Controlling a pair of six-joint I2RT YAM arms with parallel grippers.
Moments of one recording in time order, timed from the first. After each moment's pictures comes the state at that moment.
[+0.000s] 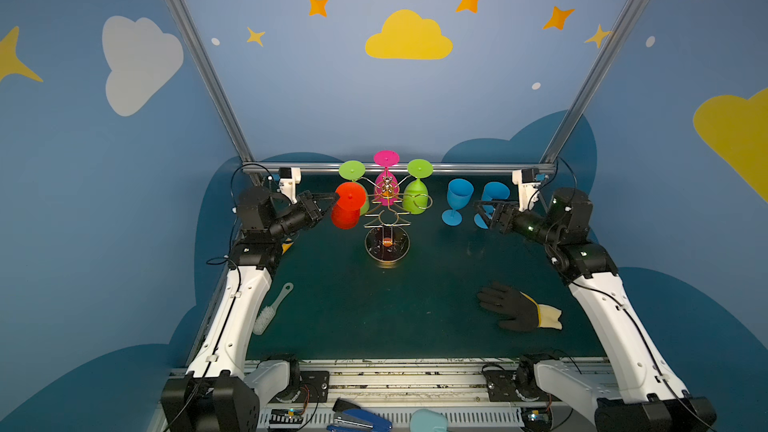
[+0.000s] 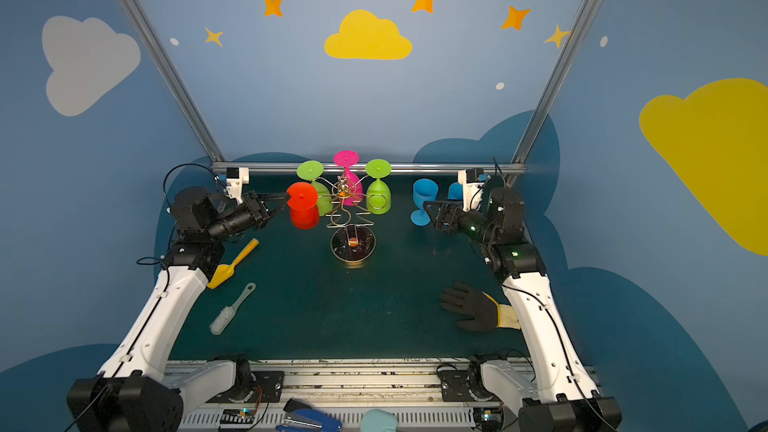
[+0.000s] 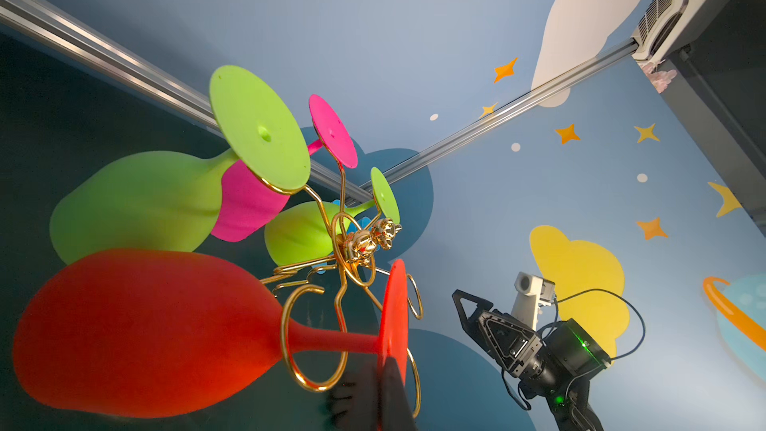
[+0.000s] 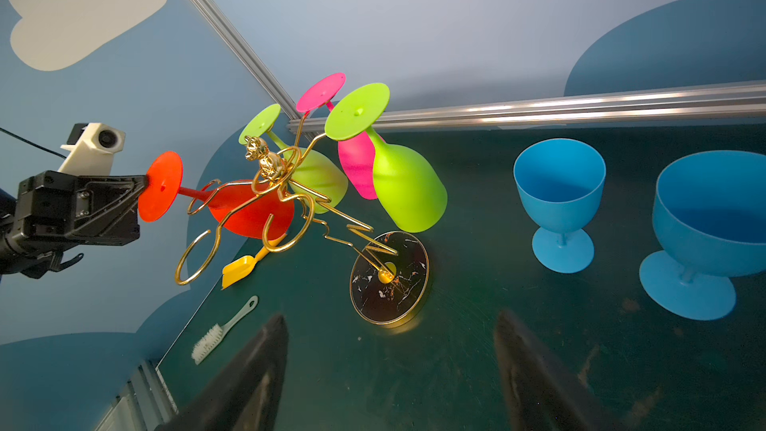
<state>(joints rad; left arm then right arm) 0.04 1.13 1.02 -0.03 0.87 -0.93 0.16 1.06 1.12 -0.38 -0.55 0.29</state>
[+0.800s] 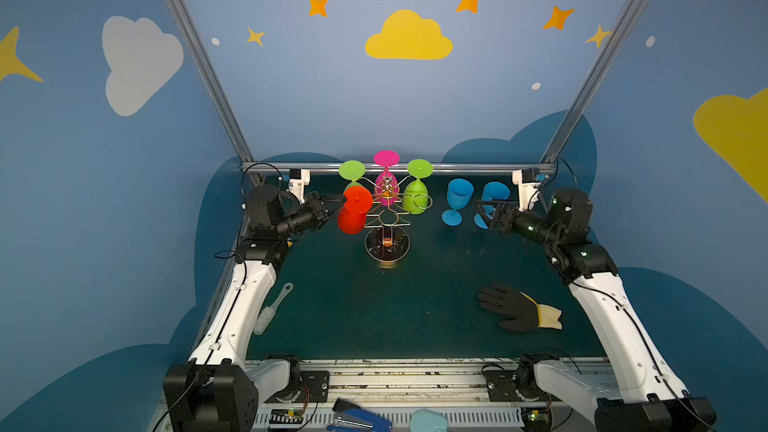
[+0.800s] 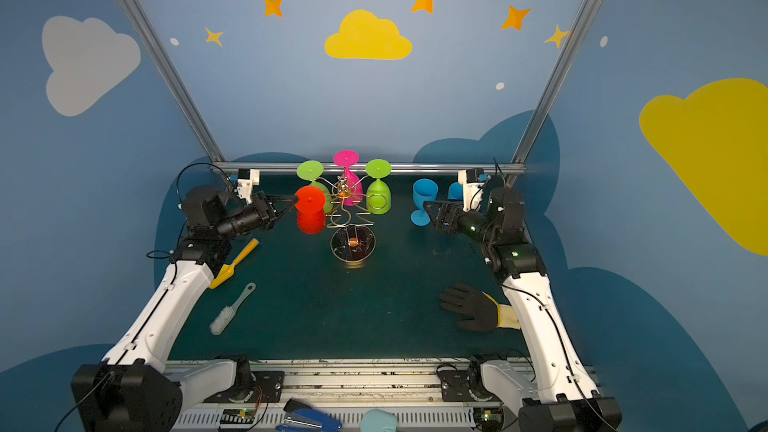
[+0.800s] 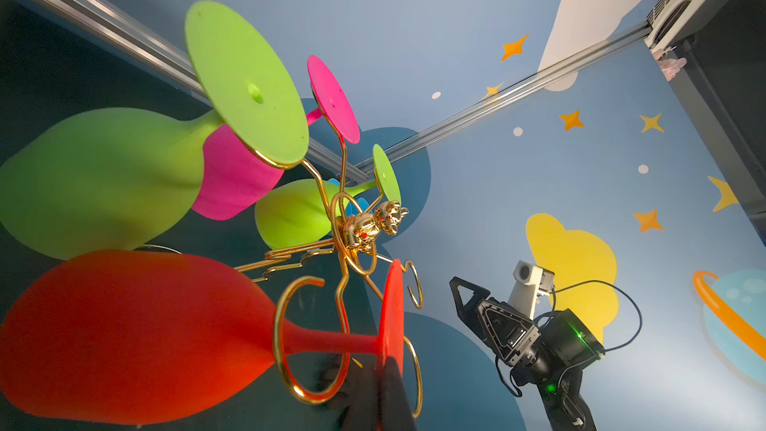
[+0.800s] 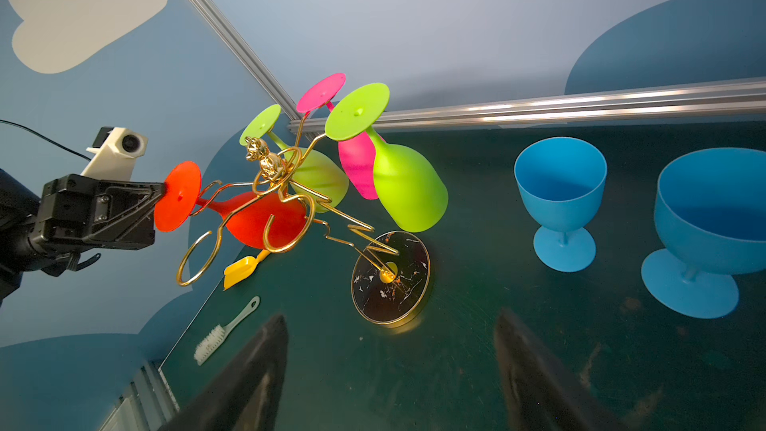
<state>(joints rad) -0.01 1.18 1.02 -0.03 0.88 -0.95 0.16 1.06 1.12 -0.38 -0.55 0.30</state>
